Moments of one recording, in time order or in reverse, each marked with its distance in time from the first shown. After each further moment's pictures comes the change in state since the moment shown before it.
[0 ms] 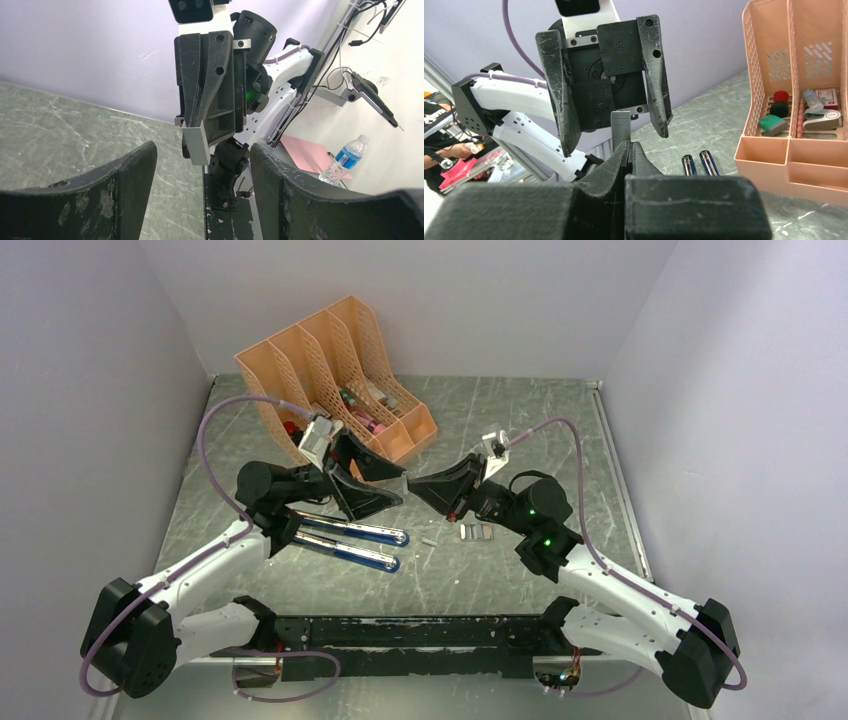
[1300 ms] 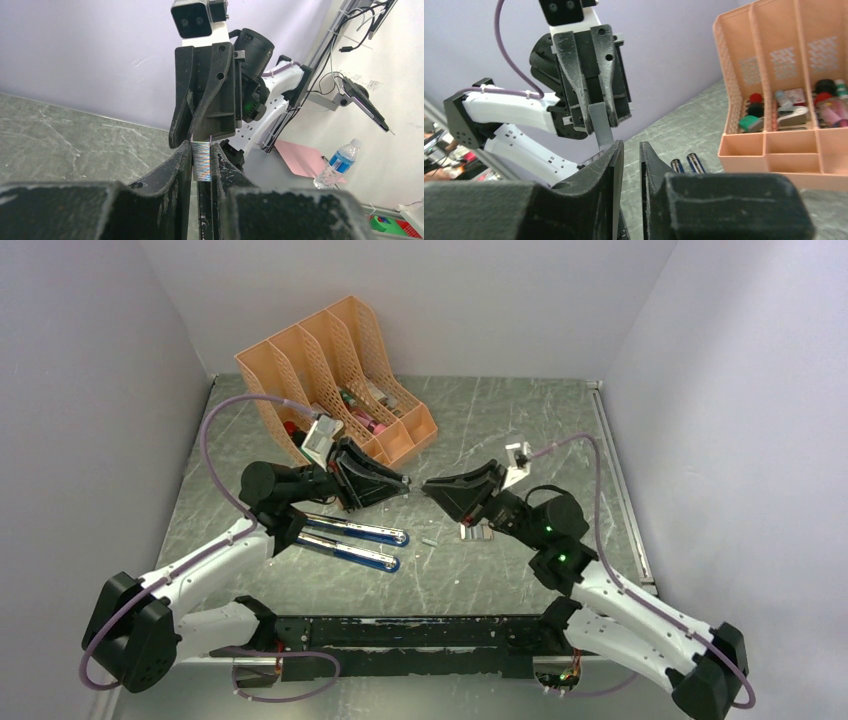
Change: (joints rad) left arm -0.041 0.027 0.016 0.047 -0.029 -0.026; right arm 0.002 -0.106 -0.061 -0.027 0.085 0.011
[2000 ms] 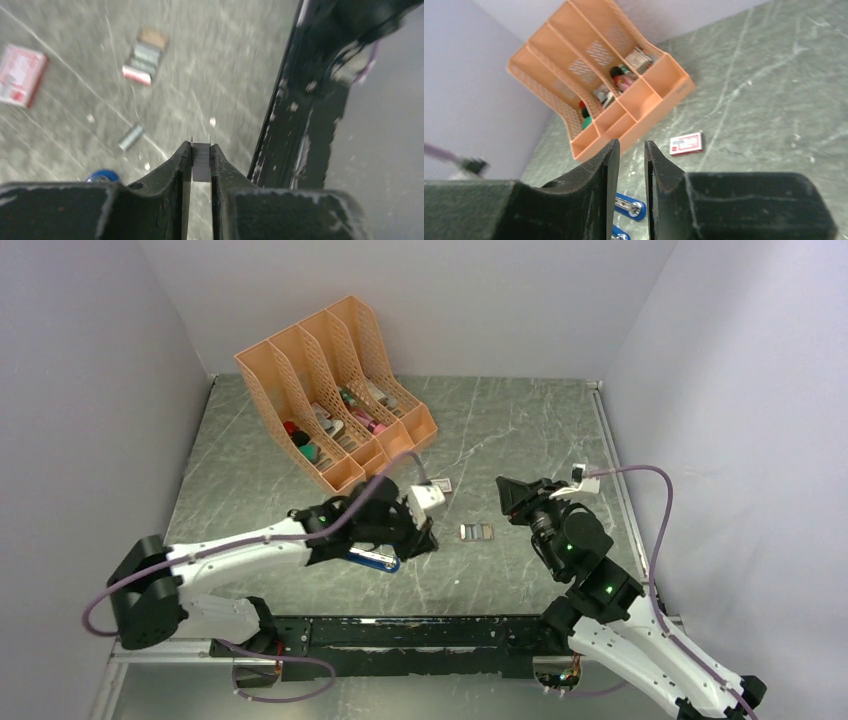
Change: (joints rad) left arm -0.410 0.118 0.196 -1.079 -0.565 0.687; right arm -0.002 -0.371 0.005 -0.690 0.795 0.008
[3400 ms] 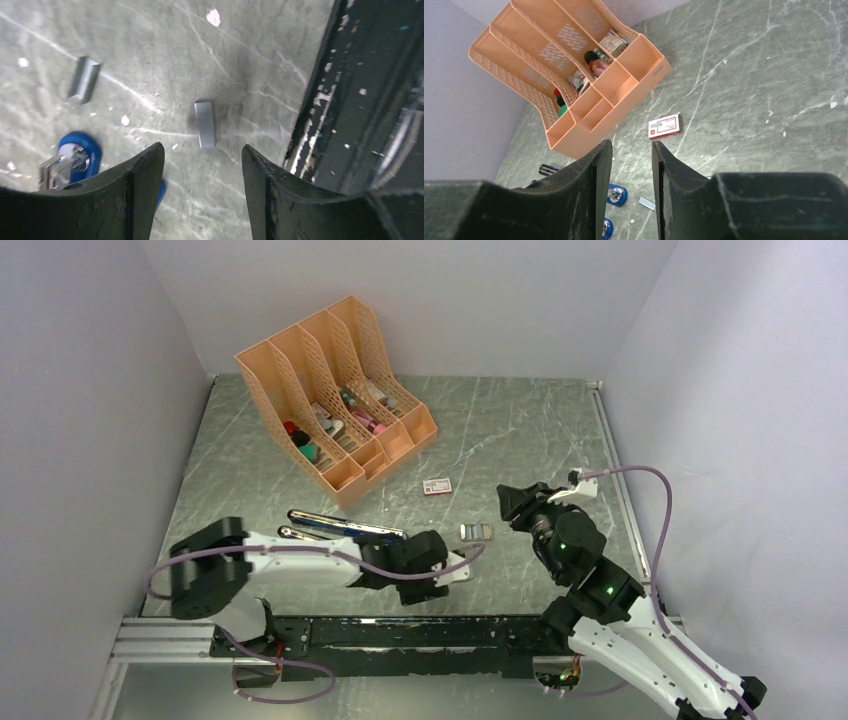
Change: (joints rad) left arm -0.286 0.389 0.067 -0.279 -0.381 0.295; right arm 0.000 -0.013 0.000 -0.151 0.060 0.034
